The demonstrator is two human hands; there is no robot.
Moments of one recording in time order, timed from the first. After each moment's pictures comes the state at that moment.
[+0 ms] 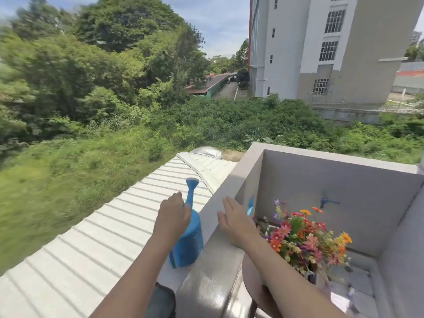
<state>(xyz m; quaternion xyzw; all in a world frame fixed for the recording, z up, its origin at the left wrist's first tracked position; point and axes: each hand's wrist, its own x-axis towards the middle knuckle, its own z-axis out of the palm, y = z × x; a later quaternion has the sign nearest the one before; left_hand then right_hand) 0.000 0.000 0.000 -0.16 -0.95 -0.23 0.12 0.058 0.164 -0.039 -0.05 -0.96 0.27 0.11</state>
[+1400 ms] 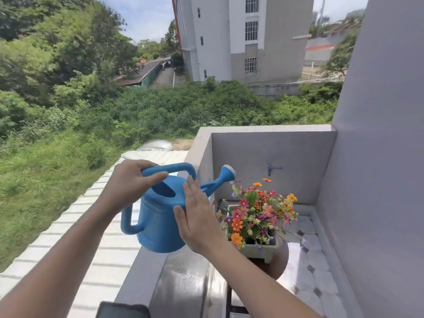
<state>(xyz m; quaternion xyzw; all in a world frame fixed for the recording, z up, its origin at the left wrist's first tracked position) -0.001 0.045 0.084 -0.35 -0.86 -0.37 0.01 0.105 0.148 -0.032 -0.10 -0.90 0.34 0.25</state>
